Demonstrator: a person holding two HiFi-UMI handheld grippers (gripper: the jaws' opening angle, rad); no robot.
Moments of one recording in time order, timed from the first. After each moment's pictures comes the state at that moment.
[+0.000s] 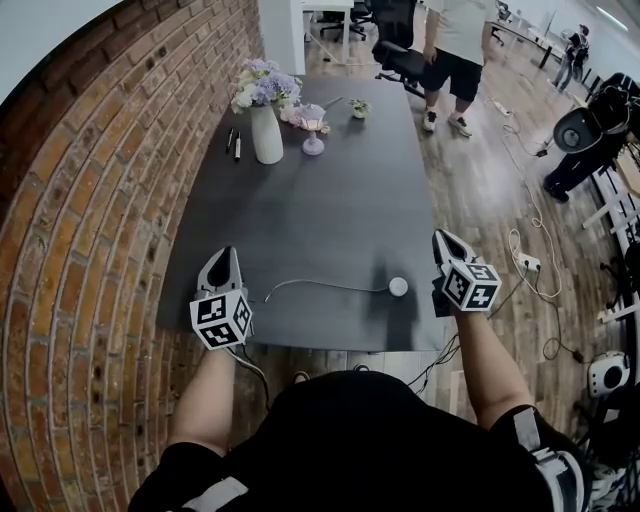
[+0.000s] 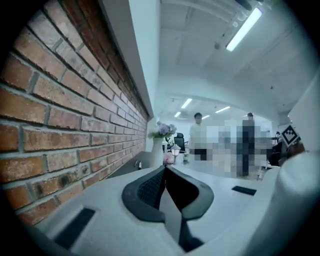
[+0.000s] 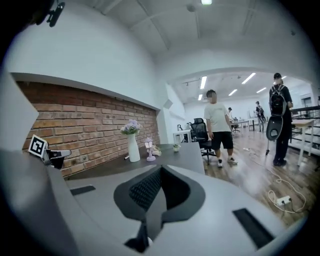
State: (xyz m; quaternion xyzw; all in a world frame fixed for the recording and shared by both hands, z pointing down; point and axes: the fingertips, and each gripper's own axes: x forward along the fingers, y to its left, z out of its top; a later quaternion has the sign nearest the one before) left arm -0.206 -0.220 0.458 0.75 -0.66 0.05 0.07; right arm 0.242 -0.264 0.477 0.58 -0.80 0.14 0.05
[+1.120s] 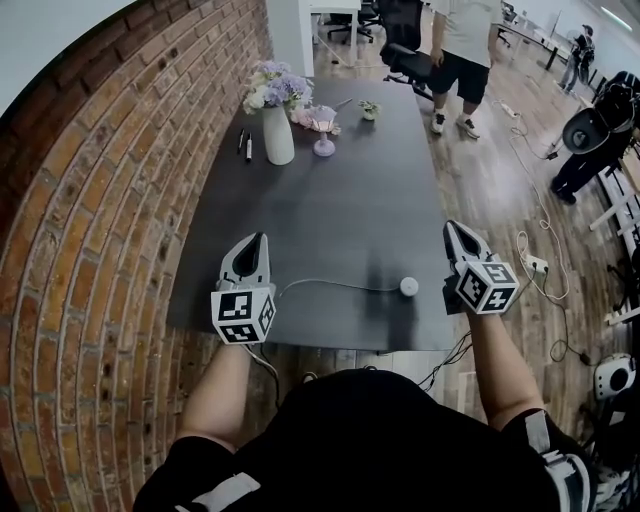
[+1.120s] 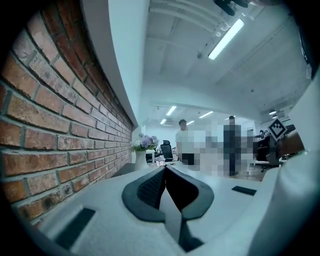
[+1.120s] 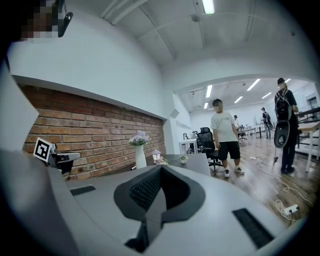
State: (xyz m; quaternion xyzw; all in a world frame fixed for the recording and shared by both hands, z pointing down) left arm -0.156 -0.222 0.411 0.80 -0.60 0.04 0.00; right arm 0.220 -0.254 0.422 0.56 -0.83 0.09 0.02
